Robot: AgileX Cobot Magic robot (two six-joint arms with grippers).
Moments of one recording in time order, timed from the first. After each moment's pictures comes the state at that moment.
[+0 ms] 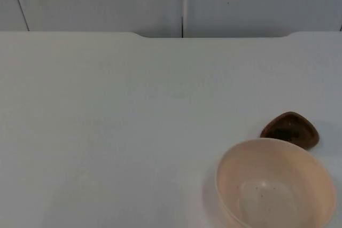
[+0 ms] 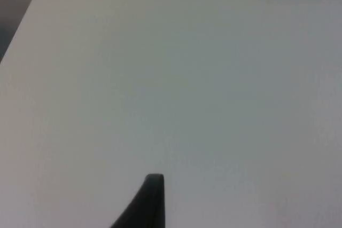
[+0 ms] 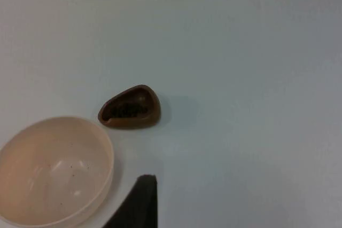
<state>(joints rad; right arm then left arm) 0.05 0.00 -0.52 0.06 1.08 -0.03 0.00 0.01 -0.51 -0.05 1.07 0.00</state>
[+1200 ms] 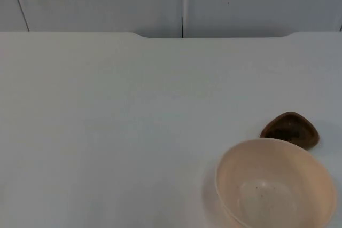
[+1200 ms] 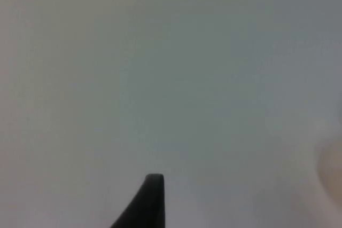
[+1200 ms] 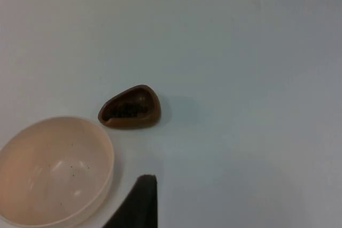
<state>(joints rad) 0.05 0.00 -0.52 0.06 1.08 -0.03 0.00 0.38 -0.53 -0.36 0.87 0.15</state>
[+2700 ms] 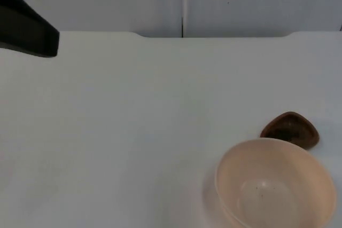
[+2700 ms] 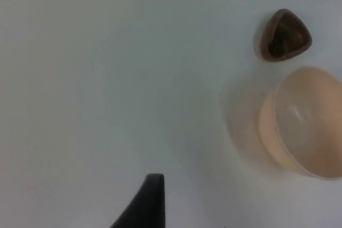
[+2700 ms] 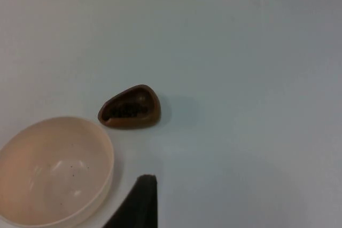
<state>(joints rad) 0.05 0.00 -0.52 0.06 1.08 -0.03 -0.10 0.97 -0.73 -0.68 0.88 0.43</state>
